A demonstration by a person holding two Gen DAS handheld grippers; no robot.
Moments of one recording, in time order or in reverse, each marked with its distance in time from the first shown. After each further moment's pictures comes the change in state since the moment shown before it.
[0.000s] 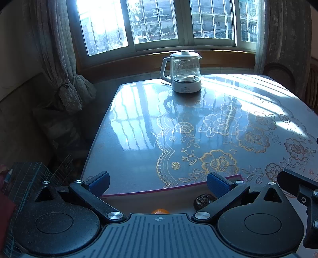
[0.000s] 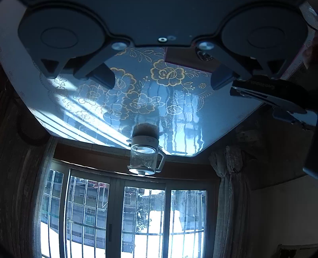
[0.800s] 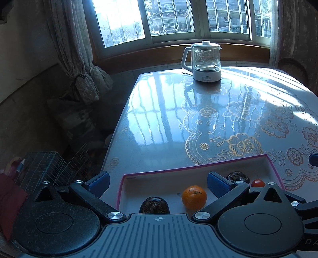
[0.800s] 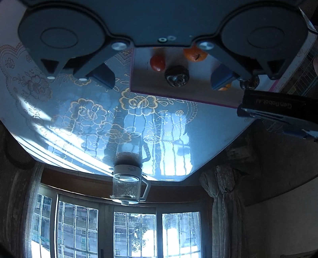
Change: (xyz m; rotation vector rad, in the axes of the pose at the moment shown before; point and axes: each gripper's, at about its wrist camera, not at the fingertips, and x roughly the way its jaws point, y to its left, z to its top) left arm -0.005 0.041 -0.041 -0.025 0.041 0.079; right arm 0.028 0.045 -0.030 0.035 0.129 0.056
